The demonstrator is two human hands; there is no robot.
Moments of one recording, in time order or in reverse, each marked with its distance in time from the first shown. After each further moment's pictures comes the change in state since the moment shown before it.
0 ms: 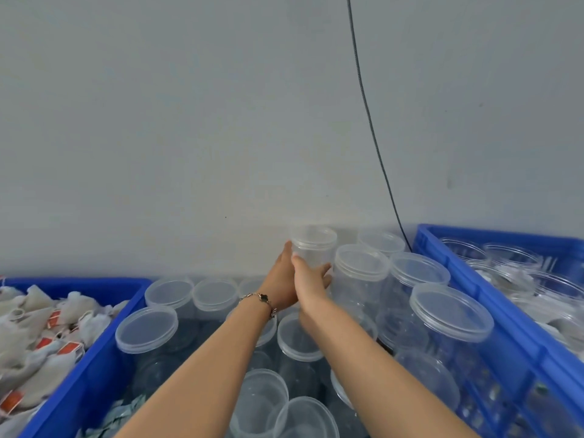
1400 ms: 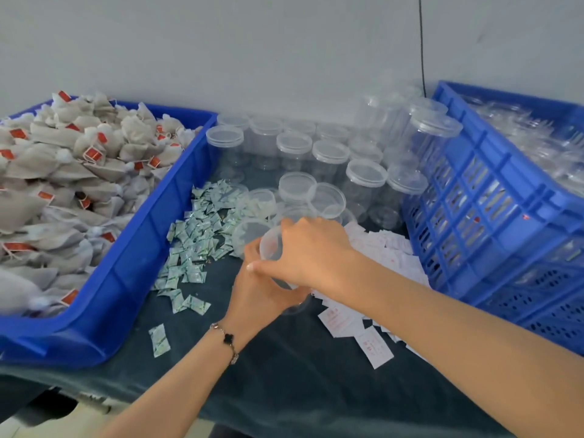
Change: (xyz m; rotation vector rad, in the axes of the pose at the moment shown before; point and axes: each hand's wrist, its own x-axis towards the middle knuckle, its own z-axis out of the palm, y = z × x) left_hand -0.409 -0.007 0.045 -0.178 0.286 -0.233; right_hand -0.309 0.111 -0.126 -1.548 -0.421 -0.878
